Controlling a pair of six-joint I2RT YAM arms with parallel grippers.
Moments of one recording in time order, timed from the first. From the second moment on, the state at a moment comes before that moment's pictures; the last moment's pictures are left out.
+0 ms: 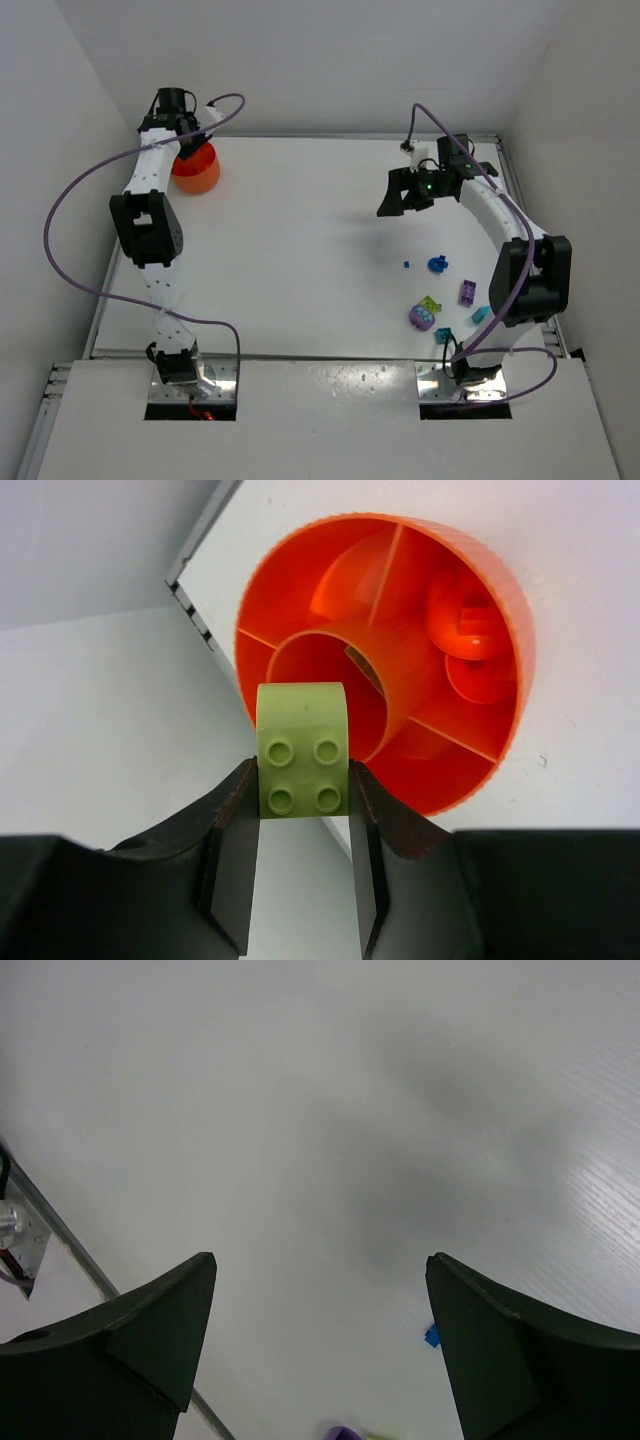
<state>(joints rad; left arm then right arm) 0.11 2.24 2.18 -0.74 -0.05 0.92 0.09 1.69 1.33 -0.62 -0.66 -0.13</state>
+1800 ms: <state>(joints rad) 0.08 1.90 2.05 -0.50 0.29 0.46 0.09 1.51 1.12 -0.80 -0.49 -0.47</state>
